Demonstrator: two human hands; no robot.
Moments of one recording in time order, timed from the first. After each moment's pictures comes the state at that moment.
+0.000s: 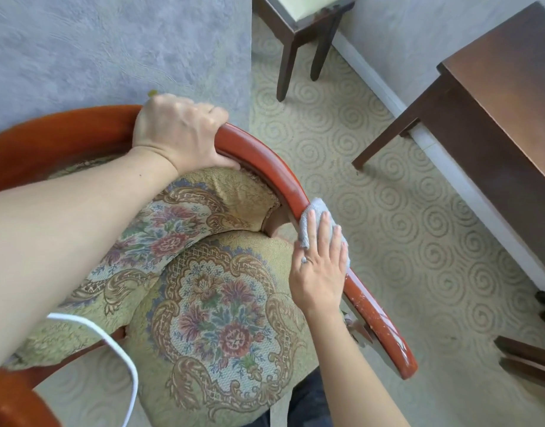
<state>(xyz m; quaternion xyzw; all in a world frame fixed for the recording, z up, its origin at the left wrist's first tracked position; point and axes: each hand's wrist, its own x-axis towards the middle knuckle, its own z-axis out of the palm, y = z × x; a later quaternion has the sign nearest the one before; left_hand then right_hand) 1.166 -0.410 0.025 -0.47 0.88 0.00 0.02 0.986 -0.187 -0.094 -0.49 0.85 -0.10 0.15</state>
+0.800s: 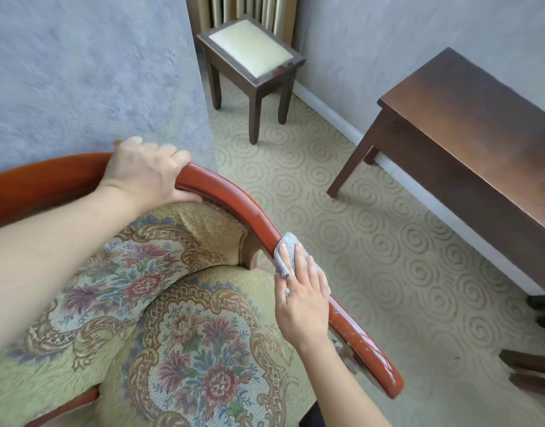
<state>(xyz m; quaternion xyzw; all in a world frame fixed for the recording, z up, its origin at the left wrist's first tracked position) 1.162 -0.404 0.032 -0.40 0.91 -0.14 0.03 0.963 -0.162 -0.094 -0.53 0.82 -0.14 0.19</state>
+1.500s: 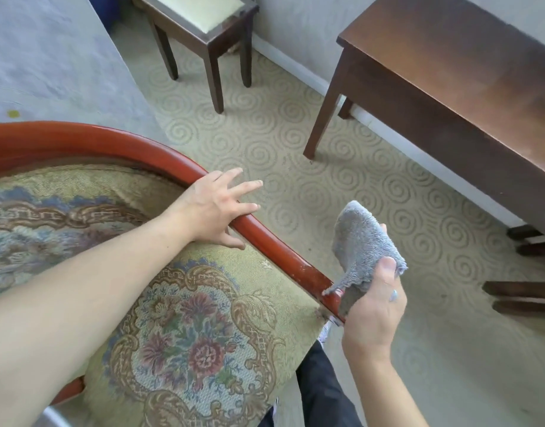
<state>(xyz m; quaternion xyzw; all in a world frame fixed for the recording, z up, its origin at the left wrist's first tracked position) 1.039 -0.321 -0.052 -0.14 0.98 -0.06 0.11 0.895 -0.076 -0.029 -0.14 0.72 -0.65 0.19</state>
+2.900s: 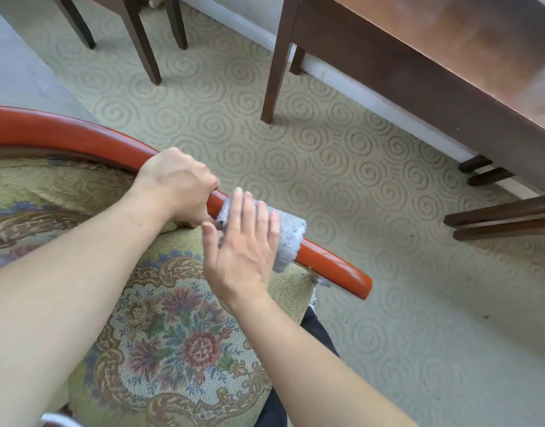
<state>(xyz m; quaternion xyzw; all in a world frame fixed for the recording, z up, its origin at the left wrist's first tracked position) 1.007 -0.335 -0.082 -0.10 0.98 -0.10 0.12 0.992 -0.168 -0.105 -0.39 0.90 -0.13 0.11</state>
